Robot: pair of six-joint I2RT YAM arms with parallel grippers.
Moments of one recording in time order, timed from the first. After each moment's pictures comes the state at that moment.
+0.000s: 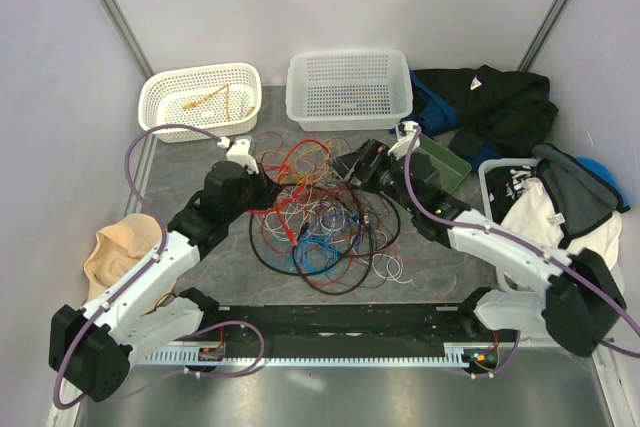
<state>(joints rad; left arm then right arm) -0.51 0.96 0.69 -0.19 -0.02 -0.48 0.71 1.20 0.76 0.28 0.05 0.91</state>
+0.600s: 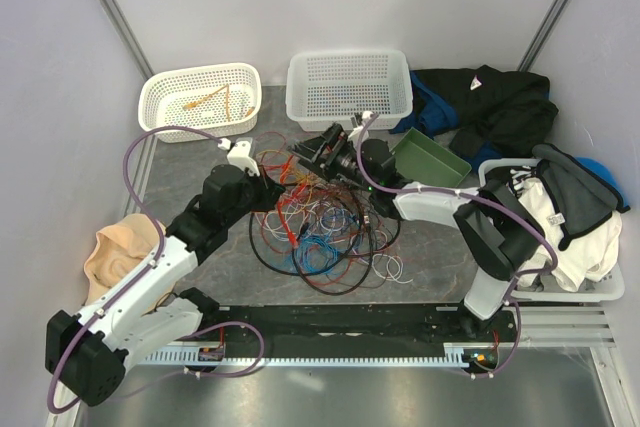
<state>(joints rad) -0.54 0.92 0.68 -0.18 -0.03 -0.48 0.70 1.72 0.91 0.78 -0.21 1.24</state>
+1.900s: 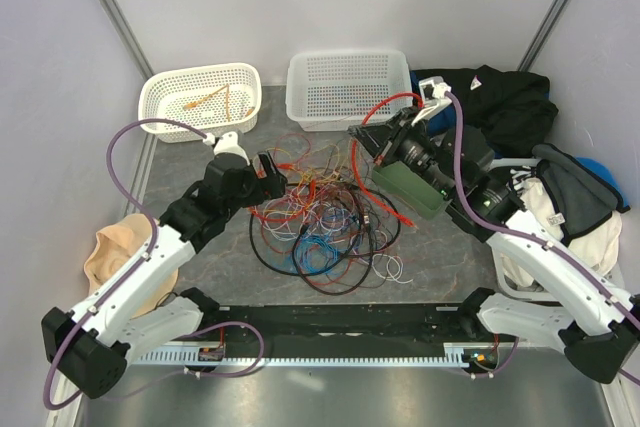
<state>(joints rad) -0.56 0.98 0.86 -0.47 -0.26 -0.64 0.70 1.05 1.13 -0.01 -0.01 0.56</state>
